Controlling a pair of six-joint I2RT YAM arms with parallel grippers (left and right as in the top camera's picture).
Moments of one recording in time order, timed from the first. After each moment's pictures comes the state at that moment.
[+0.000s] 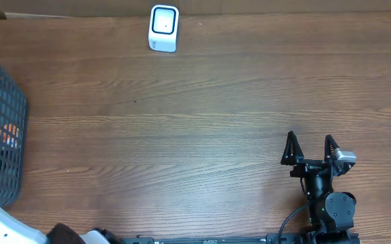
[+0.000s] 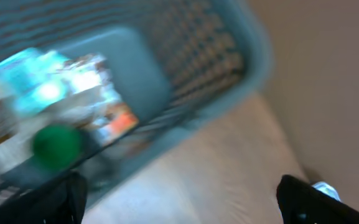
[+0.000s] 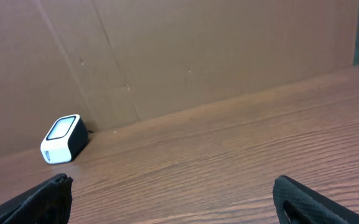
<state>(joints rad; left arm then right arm) 0.82 1.51 1.96 -1.28 0.13 -0.47 0.13 0.01 0.02 -0.02 0.14 0.28</state>
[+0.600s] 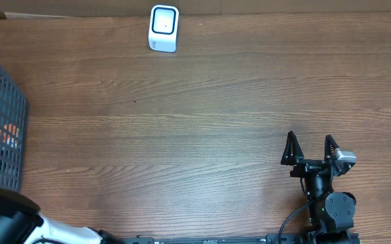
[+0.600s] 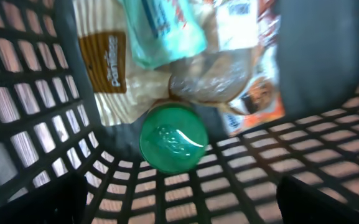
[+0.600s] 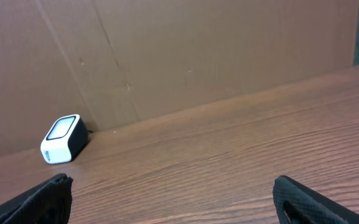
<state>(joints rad) 0.98 1.90 1.96 -1.42 -0.01 -0.43 0.13 0.01 0.02 -0.02 0.14 0.28</state>
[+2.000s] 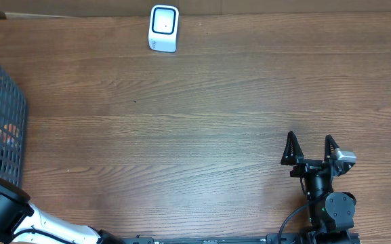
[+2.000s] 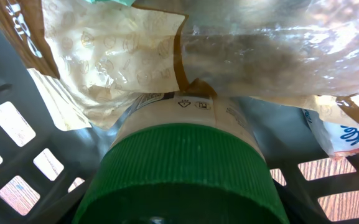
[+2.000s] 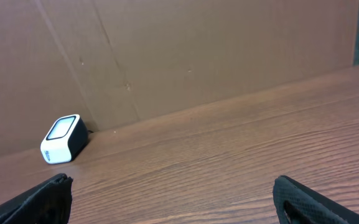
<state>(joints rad) 0.96 2.03 1.68 -1.27 -0.04 -0.37 0.13 0.01 0.02 -0.02 0.14 0.28</state>
